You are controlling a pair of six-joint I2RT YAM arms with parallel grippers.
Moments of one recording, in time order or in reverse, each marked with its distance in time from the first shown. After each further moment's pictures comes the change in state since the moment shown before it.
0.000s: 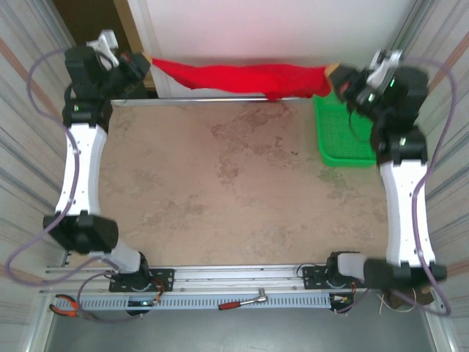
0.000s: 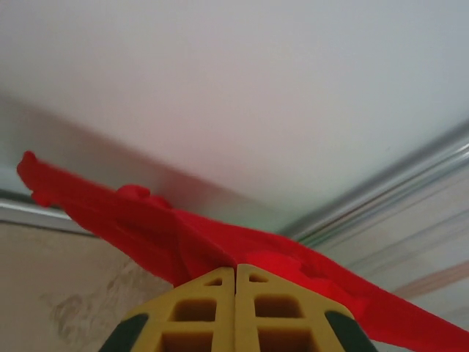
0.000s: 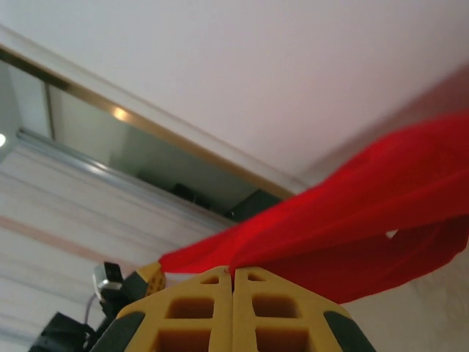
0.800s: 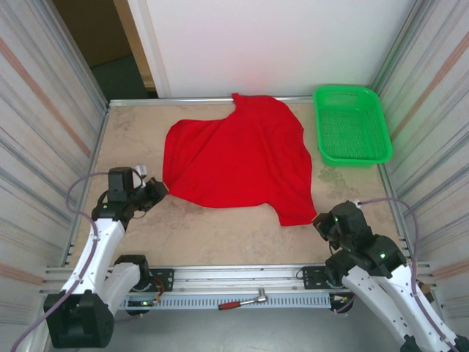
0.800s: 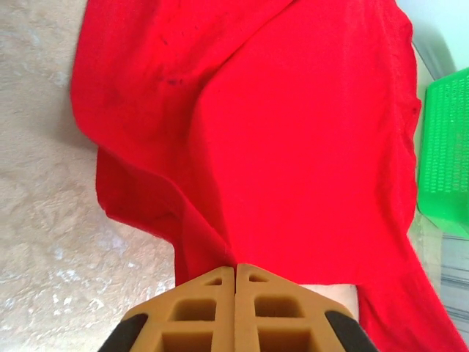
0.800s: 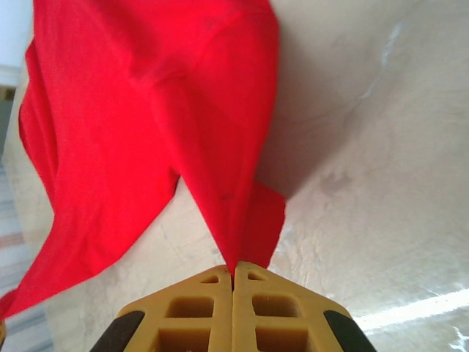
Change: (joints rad) left arm -0.032 -0.643 -1.154 -0.121 -0.116 0.069; right arm 0.506 -0.849 -0.917 -0.673 0.618 0.283
